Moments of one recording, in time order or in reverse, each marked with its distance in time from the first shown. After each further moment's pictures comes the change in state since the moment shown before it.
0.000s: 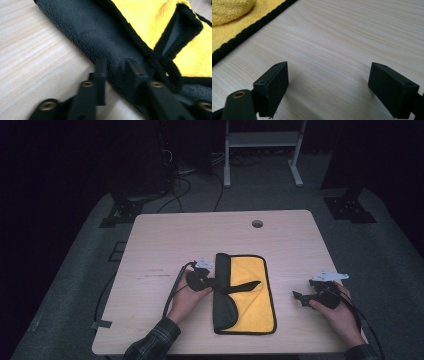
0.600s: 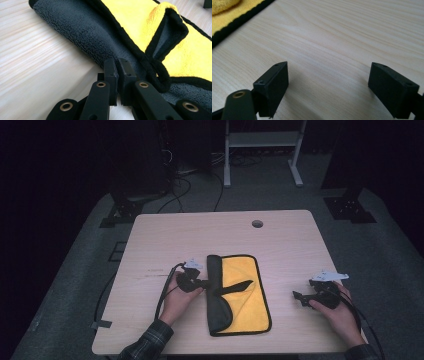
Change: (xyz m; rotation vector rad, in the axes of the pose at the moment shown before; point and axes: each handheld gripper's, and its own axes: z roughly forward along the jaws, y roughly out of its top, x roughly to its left) left arm 0.013 -0.014 -0.031 -0.011 0.004 -0.054; right arm 0.000 0.000 0.000 0.000 0.000 0.000
